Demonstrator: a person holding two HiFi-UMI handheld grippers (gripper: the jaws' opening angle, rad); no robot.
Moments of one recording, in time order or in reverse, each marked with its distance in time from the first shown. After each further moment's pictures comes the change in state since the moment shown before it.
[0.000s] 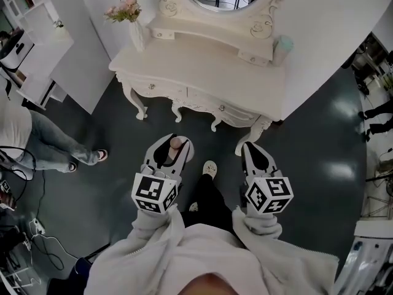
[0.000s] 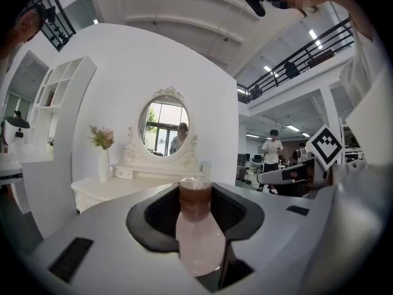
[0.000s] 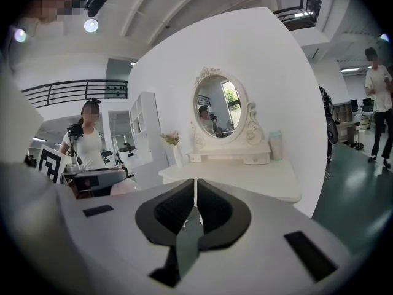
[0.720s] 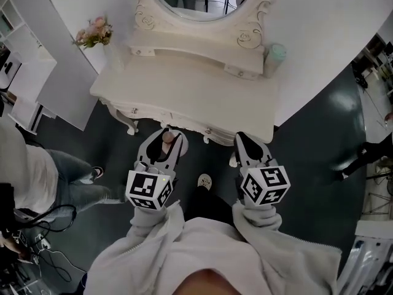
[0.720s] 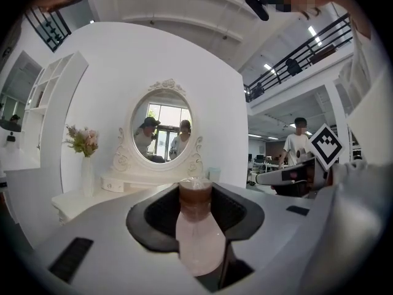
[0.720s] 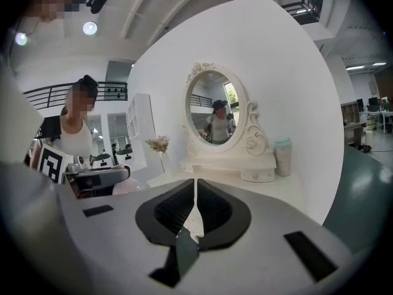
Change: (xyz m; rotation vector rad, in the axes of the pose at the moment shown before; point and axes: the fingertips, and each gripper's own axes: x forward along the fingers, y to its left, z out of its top) left arm 0.145 0.034 0.045 0.022 -0.014 0.007; right arm 0.111 -0.079 0.073 -0.010 -0.013 0.032
